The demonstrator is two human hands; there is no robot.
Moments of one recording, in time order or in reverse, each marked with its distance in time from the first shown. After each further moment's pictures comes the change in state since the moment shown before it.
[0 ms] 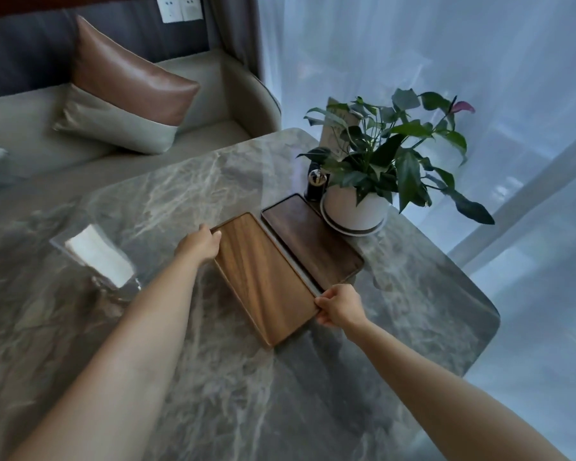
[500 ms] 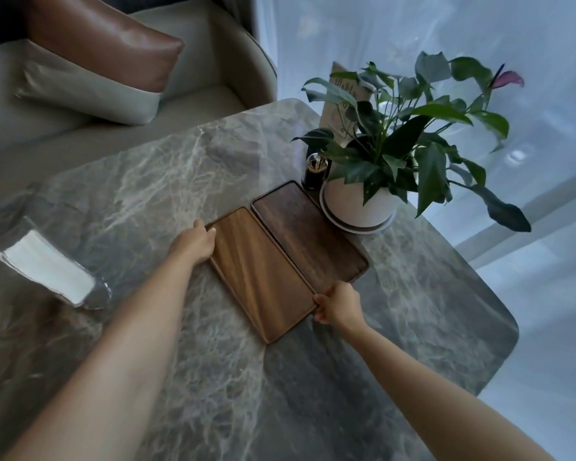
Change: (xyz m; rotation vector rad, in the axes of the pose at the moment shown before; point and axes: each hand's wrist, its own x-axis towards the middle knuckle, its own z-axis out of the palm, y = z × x) left_hand 0.052 0.011 0.038 0.029 -0.035 -0.026; right_hand 0.057 0.006 0.004 -0.102 0.041 0.042
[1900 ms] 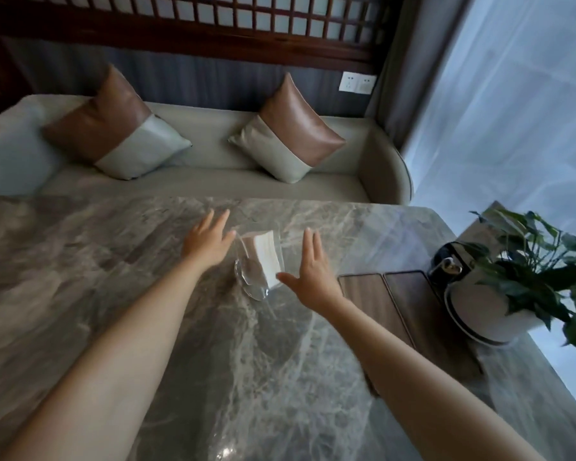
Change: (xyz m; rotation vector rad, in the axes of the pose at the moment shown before) left_hand -0.100 -0.241 -0.123 -0.258 0.444 -0.078; right_hand -0.138 -0.198 0.171 -0.616 -0.162 -0.988
